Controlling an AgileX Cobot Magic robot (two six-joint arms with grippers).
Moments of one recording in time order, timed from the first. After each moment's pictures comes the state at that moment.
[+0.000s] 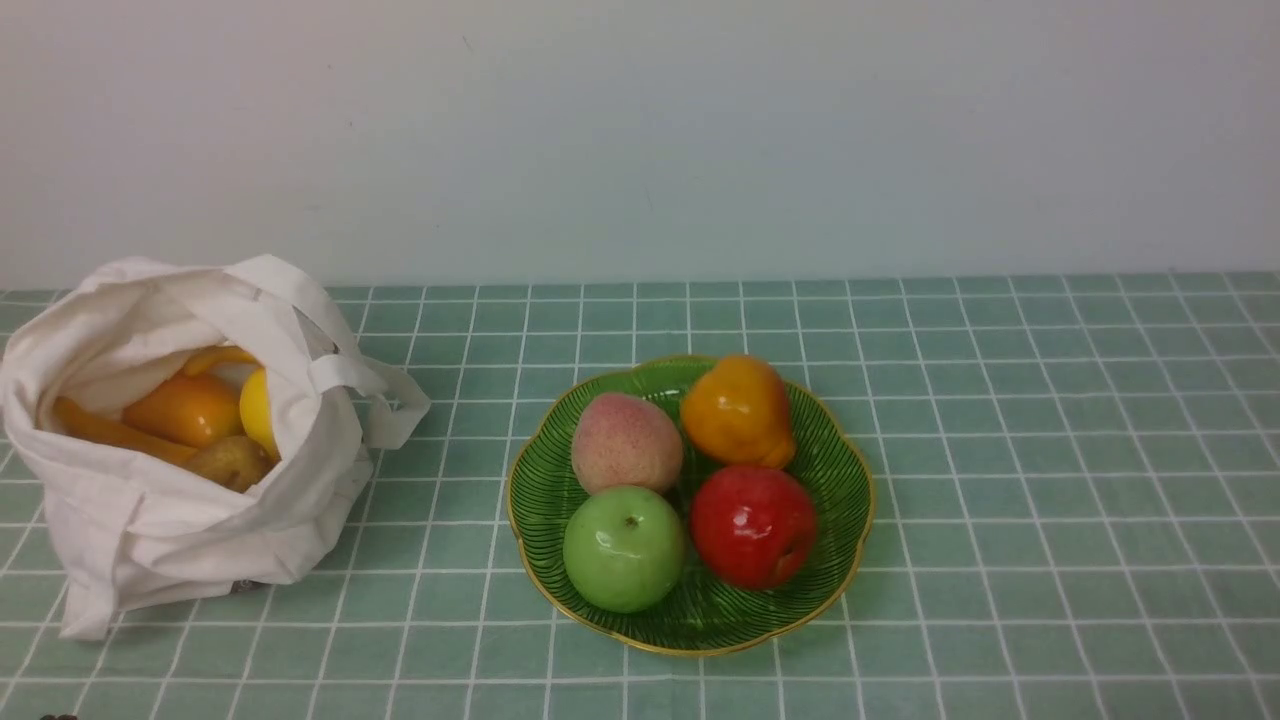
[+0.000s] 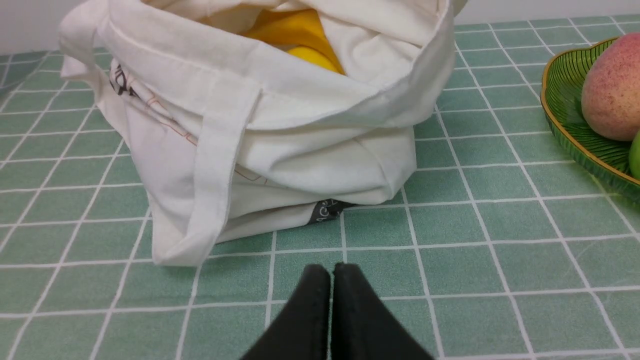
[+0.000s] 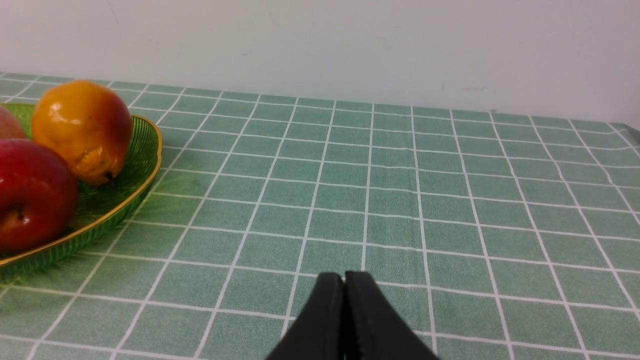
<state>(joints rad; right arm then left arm) 0.05 -0.02 0.02 -0.02 0.39 -0.04 0.01 -0.01 0.03 -0.10 0.39 0.13</state>
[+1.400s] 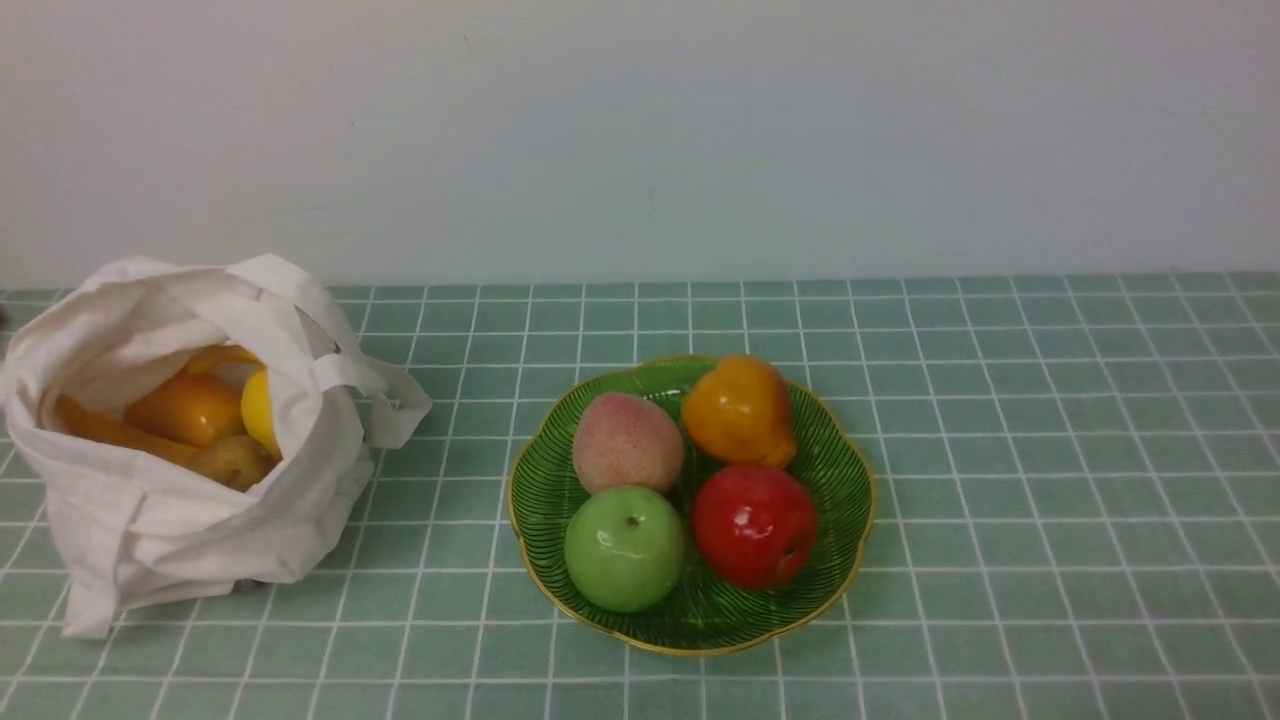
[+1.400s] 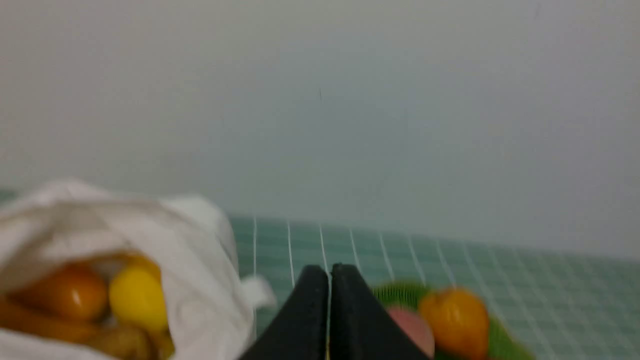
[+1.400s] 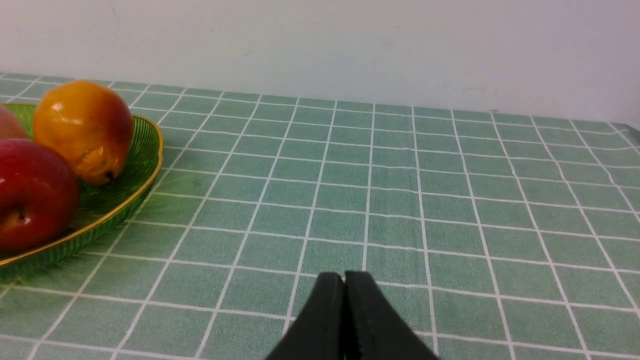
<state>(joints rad) 0.05 -0.02 0.02 -0.02 0.39 -0.04 0.01 0.66 -0.72 -0.51 0.52 0.21</state>
